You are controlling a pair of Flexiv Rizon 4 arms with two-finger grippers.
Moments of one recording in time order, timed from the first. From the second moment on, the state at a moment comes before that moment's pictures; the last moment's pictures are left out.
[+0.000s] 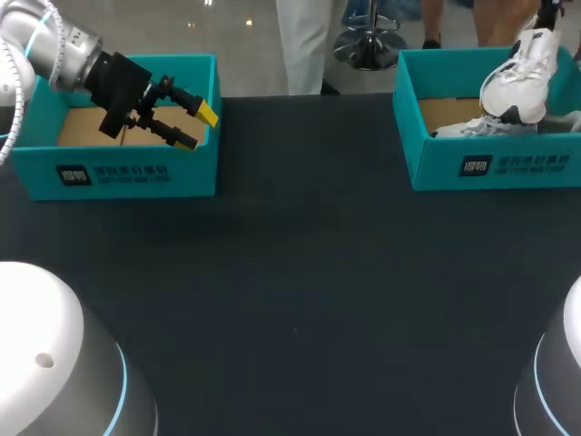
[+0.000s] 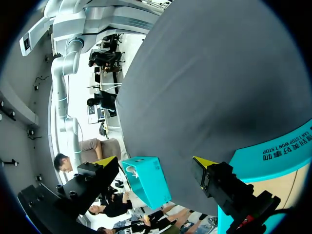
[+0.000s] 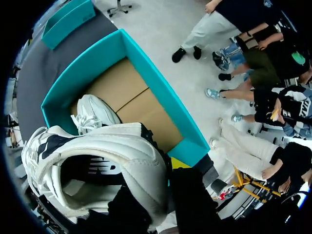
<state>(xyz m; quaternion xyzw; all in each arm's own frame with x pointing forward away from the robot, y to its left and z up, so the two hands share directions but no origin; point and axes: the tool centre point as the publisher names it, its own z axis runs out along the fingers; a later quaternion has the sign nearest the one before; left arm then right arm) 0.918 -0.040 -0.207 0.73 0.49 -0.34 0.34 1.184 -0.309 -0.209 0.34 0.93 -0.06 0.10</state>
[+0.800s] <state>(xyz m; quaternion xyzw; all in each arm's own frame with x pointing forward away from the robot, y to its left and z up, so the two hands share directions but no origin) 0.918 -0.040 -0.207 0.73 0.49 -0.34 0.34 1.176 -0.316 -0.209 0.62 0.77 -0.07 0.15</state>
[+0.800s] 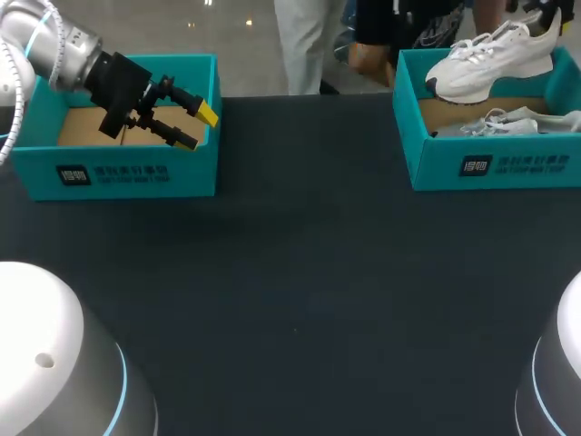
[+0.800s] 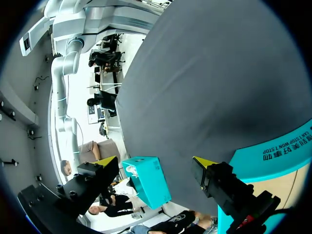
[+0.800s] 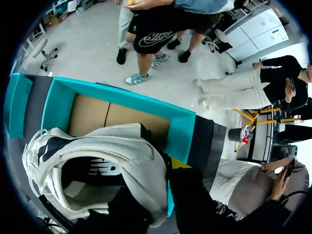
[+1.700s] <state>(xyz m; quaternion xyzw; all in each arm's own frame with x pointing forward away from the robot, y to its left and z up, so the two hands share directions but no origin) 0.918 -0.040 -0.207 0.73 0.49 -0.34 0.34 1.163 -0.319 -0.208 0.67 0.72 -0.08 0.17</state>
